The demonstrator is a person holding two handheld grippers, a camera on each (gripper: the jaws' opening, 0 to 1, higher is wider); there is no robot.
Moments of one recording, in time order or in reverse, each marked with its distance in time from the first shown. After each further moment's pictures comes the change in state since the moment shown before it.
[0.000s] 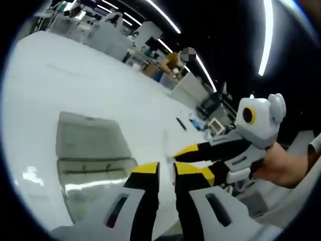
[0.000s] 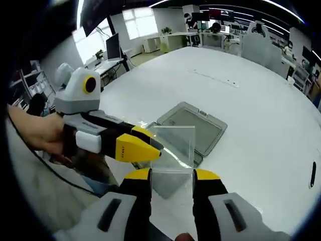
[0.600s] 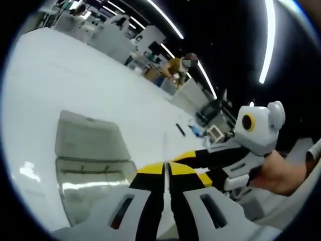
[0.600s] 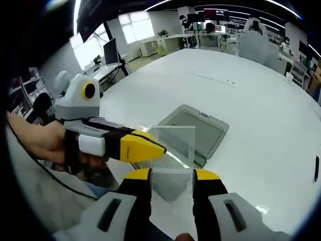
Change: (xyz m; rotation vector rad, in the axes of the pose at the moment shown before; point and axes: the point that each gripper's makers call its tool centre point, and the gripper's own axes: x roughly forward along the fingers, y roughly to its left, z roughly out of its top) left arm -0.001 -0.001 0.006 -0.051 -0.047 -0.007; right arm 0.003 0.004 0.005 0.038 -0.027 0.003
